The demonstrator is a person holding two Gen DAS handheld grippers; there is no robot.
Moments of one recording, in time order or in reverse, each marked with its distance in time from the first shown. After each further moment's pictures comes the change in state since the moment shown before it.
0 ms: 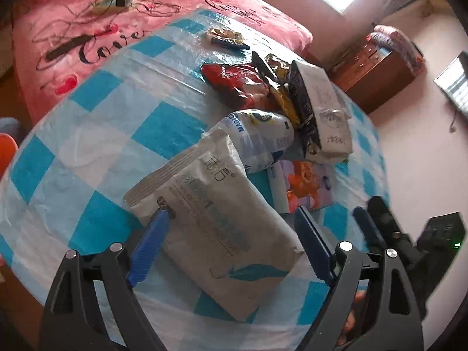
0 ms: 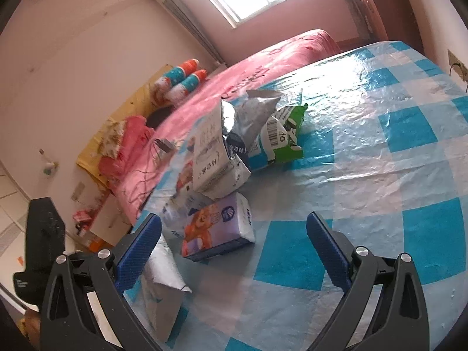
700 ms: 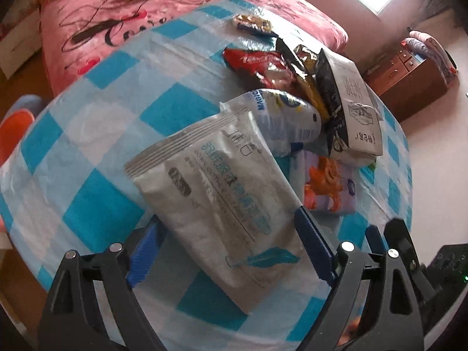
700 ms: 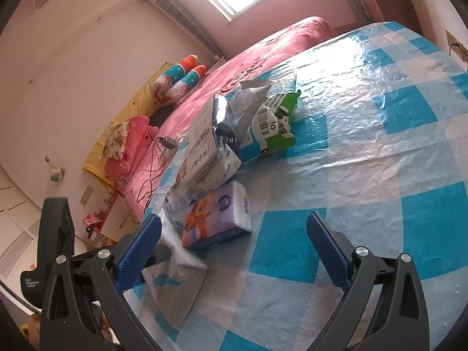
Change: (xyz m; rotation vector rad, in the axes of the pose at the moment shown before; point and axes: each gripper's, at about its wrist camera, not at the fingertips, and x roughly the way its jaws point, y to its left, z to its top) left arm 0.015 -0.012 -0.004 -0.117 0.032 0.136; right arm 0.001 -0.013 -0.004 0.051 0.052 0.021
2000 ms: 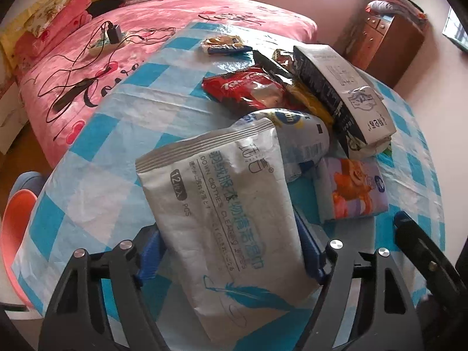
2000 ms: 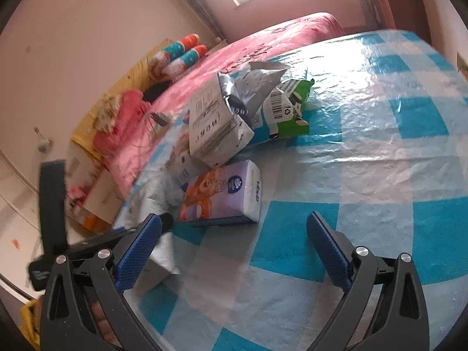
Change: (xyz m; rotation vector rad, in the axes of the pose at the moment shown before) left arm 0.011 0.001 0.018 0.292 -0.112 0.035; right arm 0.023 0.029 -0.002 -0.146 0.090 -0.127
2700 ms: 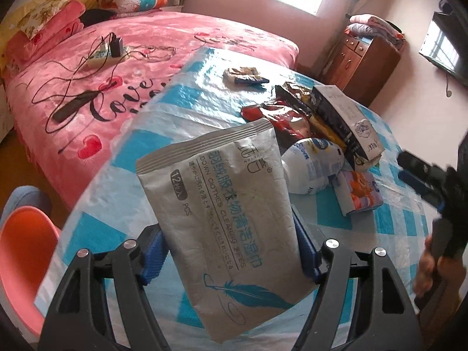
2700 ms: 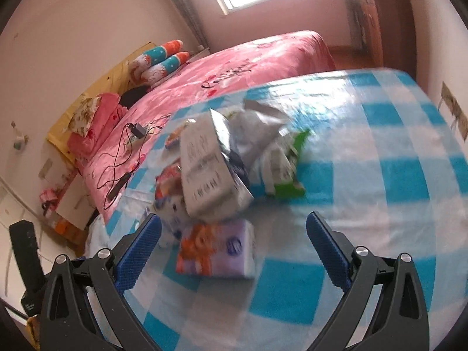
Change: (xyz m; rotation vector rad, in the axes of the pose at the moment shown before) left arm -0.030 0.080 0.001 0.025 -0.115 -0.132; right arm 0.004 0.028 0.052 -0.056 -0.058 -0.129
